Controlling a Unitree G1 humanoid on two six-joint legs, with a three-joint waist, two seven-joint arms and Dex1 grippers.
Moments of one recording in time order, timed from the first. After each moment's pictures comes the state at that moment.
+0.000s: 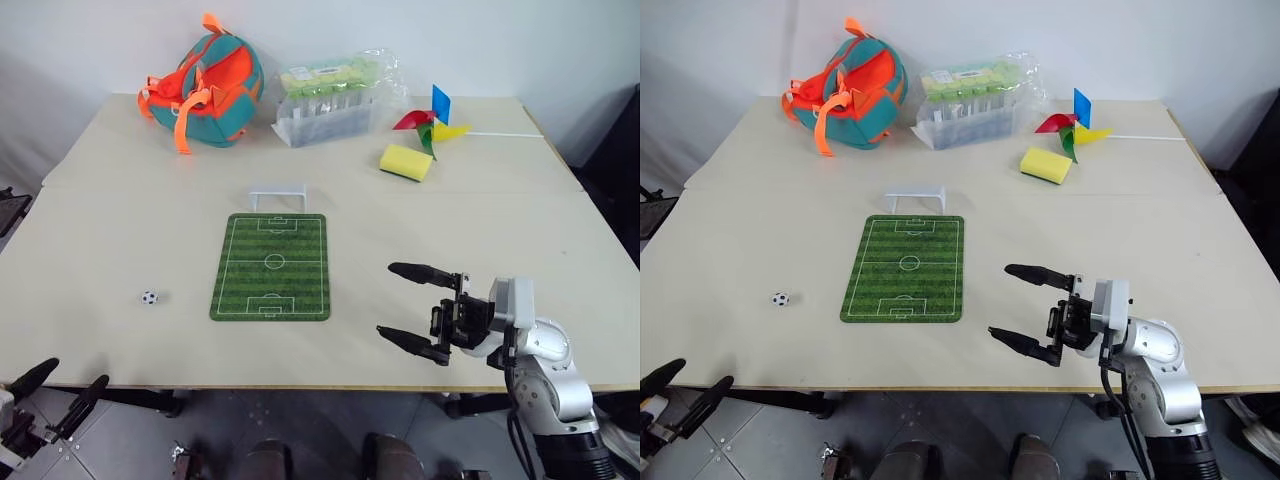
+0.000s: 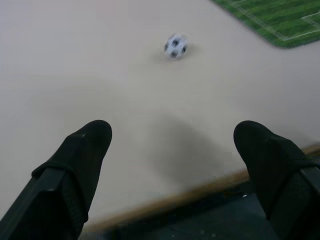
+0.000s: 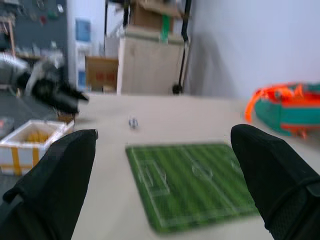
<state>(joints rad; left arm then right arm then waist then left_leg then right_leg) 0.49 0.52 0.77 0.13 -0.53 -0.15 -0.87 -0.14 -0.45 -0.05 -0.23 0.64 -0.08 1.20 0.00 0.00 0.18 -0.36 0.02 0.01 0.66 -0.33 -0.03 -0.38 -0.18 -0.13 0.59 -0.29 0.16</state>
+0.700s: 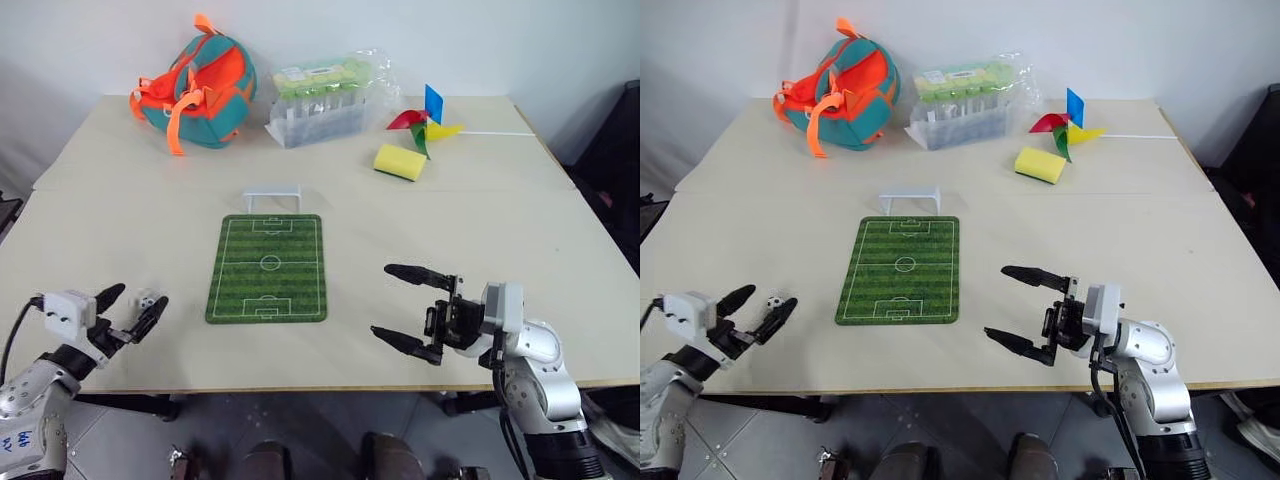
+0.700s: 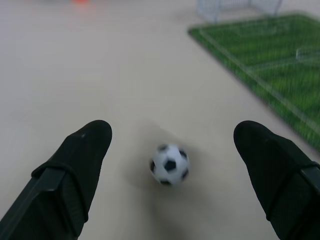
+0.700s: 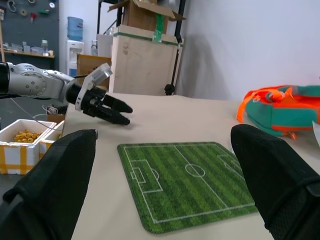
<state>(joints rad) 0.06 0.59 0.49 0.15 -0.41 0.06 -0.65 -0.13 -0.43 -0.04 -0.19 0.58 -0.14 1.21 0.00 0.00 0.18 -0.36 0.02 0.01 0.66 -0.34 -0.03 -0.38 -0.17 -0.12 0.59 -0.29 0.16</state>
